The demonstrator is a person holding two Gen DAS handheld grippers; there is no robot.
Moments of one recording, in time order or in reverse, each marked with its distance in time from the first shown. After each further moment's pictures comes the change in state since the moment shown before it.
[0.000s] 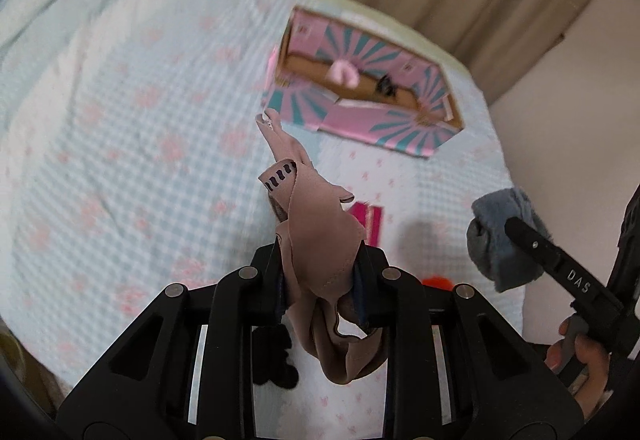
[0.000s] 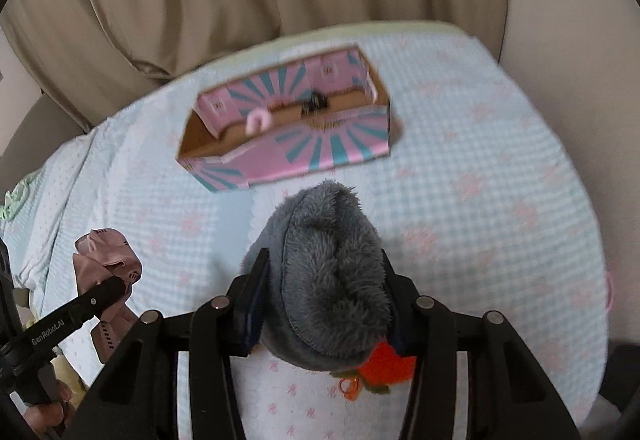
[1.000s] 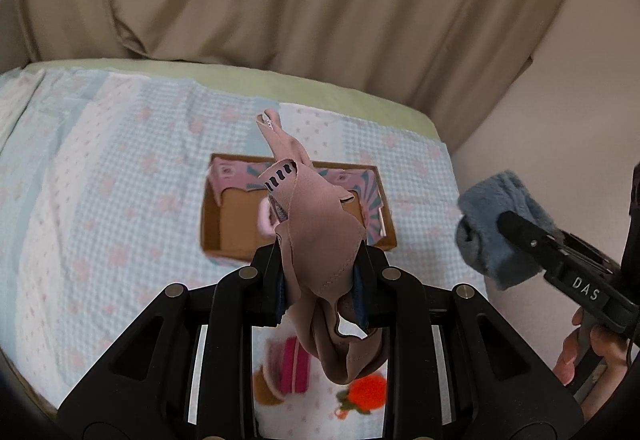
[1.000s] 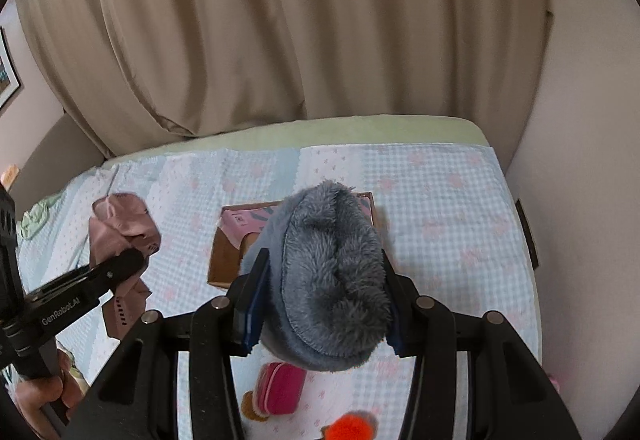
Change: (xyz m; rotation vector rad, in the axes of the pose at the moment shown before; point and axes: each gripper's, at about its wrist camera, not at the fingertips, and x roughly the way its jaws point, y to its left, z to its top) left arm -0.038 -0.139 0.195 0.159 -0.097 -0.011; right arm -0.061 0.004 0.193 -0.124 -0.079 0.044
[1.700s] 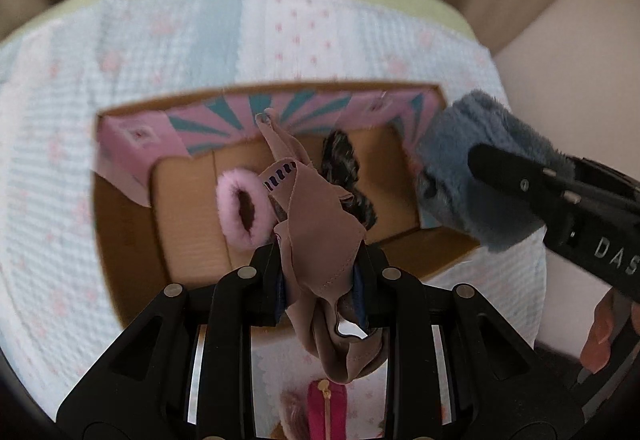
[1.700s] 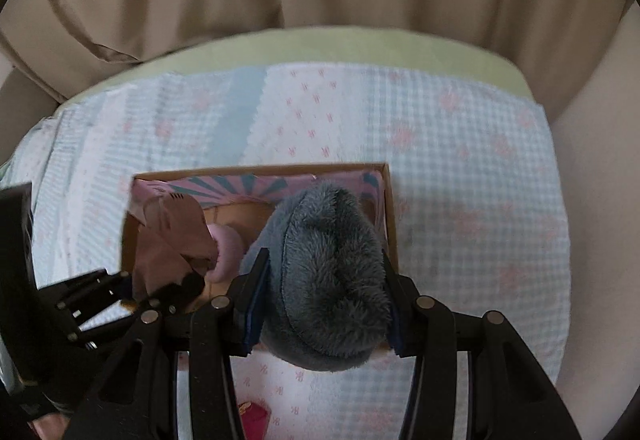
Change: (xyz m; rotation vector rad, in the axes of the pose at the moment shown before) left arm 0.263 0.021 0.008 0.099 0.377 -0.021; right arm 0.231 -0.023 0.037 -0.022 0.334 -0.066
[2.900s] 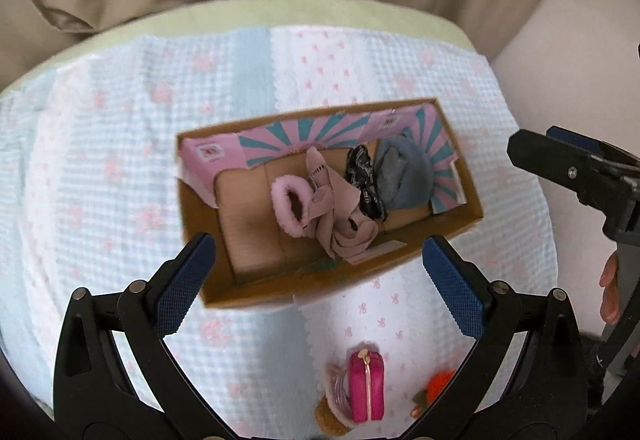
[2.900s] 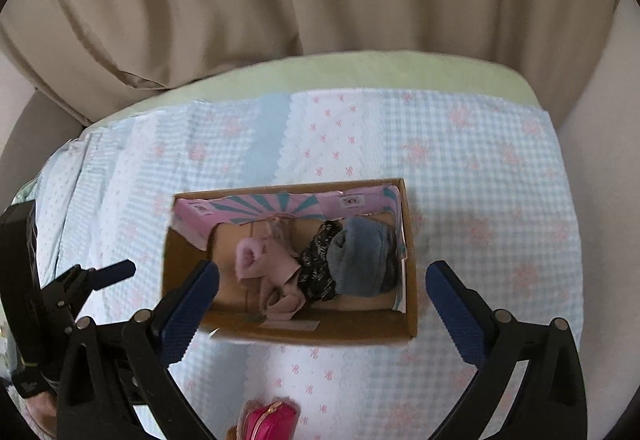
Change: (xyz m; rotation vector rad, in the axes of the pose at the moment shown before) left arm -0.078 0.012 -0.014 0.073 -0.070 0.084; right arm -0.061 0.007 -0.007 0.014 -0.107 0.095
